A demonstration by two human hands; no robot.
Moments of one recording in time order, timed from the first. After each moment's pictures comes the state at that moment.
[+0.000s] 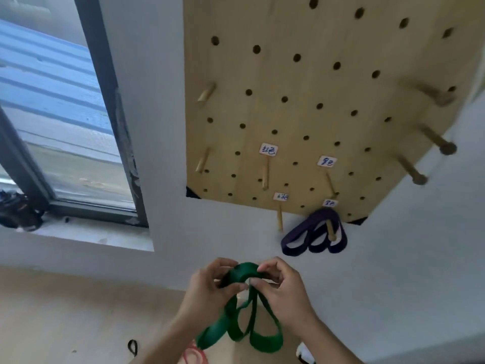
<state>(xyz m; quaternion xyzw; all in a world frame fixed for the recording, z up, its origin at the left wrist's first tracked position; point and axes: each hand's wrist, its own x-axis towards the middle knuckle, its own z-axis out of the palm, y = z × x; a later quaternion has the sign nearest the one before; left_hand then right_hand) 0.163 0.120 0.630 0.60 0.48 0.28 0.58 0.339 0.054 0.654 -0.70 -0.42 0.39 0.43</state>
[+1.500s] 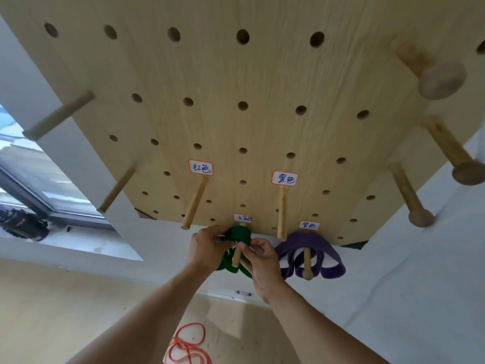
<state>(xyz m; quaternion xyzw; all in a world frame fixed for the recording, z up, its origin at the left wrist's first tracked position) 0.366 0.270 0.615 0.67 0.61 0.24 0.35 0.496 0.215 0.563 -0.53 -0.12 0.59 0.59</state>
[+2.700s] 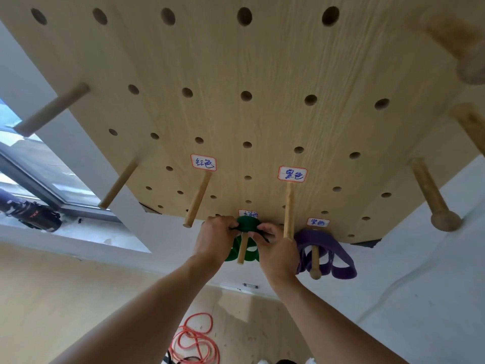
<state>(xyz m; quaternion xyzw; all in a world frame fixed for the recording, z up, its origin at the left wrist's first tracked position) 0.379 0.277 0.631 0.75 0.59 0.19 0.23 0.513 0.217 0.574 -0.73 -0.42 0.23 0.49</state>
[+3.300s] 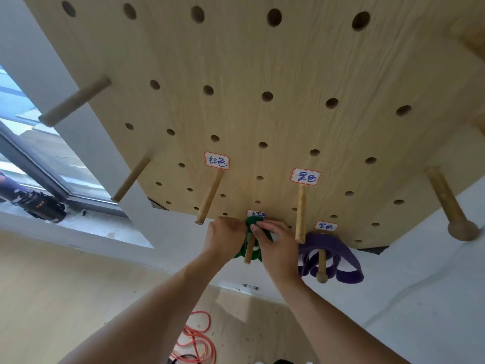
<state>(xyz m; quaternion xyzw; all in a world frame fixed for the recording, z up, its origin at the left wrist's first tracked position) 0.383 0.274 0.640 0.61 0.65 0.21 0.39 0.504 0.227 0.586 -0.69 -0.43 0.25 0.53</state>
